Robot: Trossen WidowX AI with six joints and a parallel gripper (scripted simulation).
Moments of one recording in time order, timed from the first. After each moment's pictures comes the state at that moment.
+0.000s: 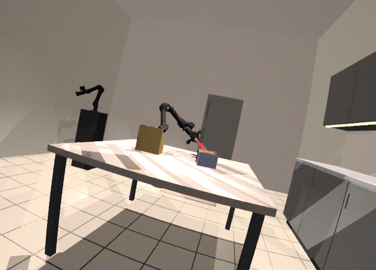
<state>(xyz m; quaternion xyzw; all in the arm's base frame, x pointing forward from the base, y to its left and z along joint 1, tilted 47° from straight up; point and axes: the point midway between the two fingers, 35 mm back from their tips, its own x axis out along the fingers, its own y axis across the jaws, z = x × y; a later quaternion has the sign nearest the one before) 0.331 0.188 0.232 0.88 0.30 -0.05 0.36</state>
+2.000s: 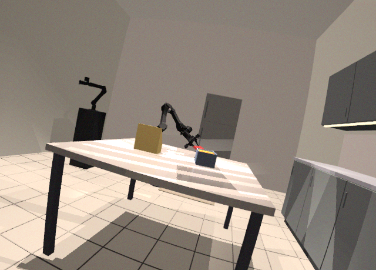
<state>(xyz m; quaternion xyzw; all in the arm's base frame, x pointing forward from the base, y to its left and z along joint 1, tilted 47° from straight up) 0.336 0.219 0.199 0.89 0.29 -0.06 0.35</state>
